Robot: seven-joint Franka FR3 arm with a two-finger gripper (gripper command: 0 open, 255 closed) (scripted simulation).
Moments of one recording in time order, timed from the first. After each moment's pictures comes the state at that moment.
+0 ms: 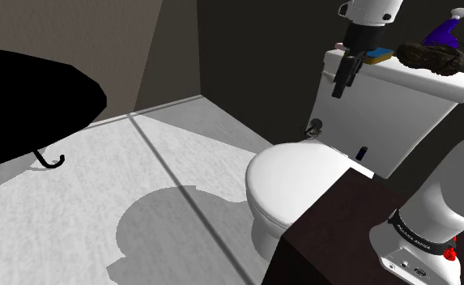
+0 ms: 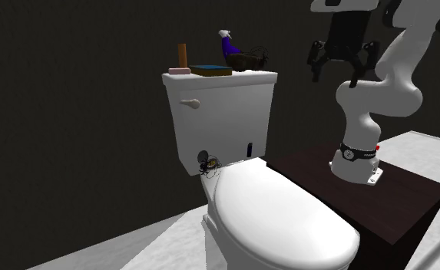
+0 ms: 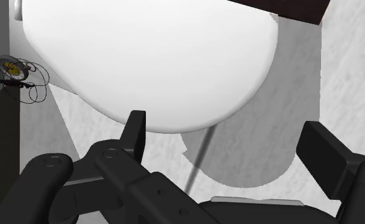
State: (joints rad) arm 0.02 -0.74 0.07 -2.39 0.00 1.65 -0.09
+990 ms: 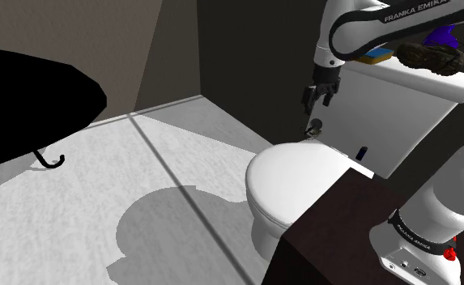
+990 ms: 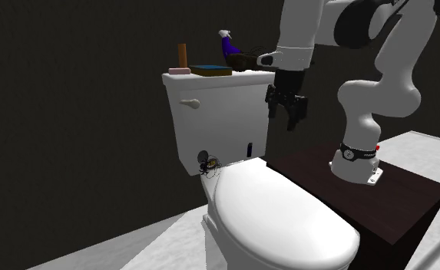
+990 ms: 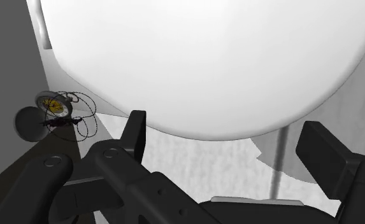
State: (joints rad) arm -0.13 -0.40 0.05 -2.45 -0.10 2.01 0.10
